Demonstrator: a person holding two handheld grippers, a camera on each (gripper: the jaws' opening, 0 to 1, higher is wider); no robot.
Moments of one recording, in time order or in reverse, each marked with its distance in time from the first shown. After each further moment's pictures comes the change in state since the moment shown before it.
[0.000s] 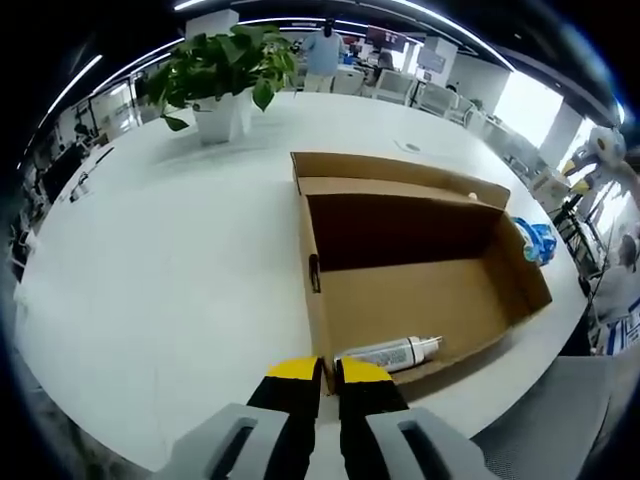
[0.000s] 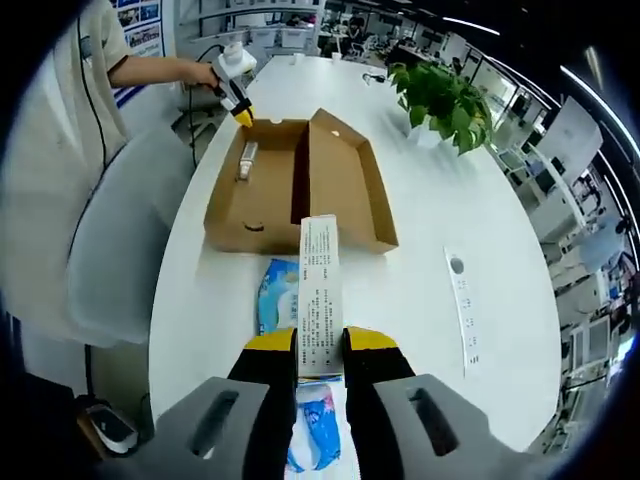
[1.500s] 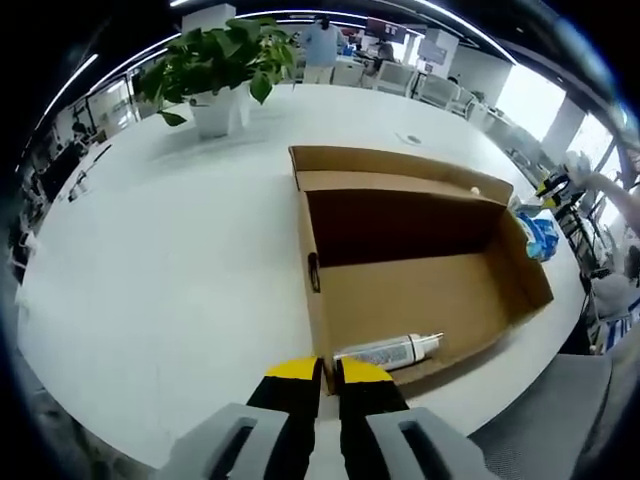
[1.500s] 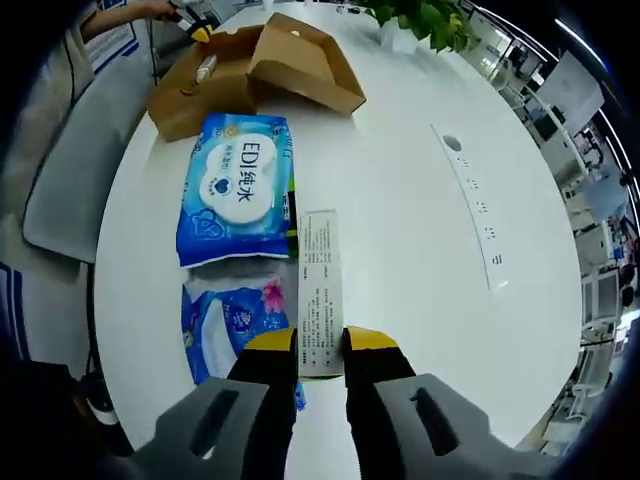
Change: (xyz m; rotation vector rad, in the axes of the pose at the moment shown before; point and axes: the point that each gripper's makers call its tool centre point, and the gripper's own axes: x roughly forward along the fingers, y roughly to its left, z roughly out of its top) left arm 0.002 0.002 0.001 -0.007 0.043 0.004; right arm 0.050 -0.043 -0.167 0.080 0.219 0.022
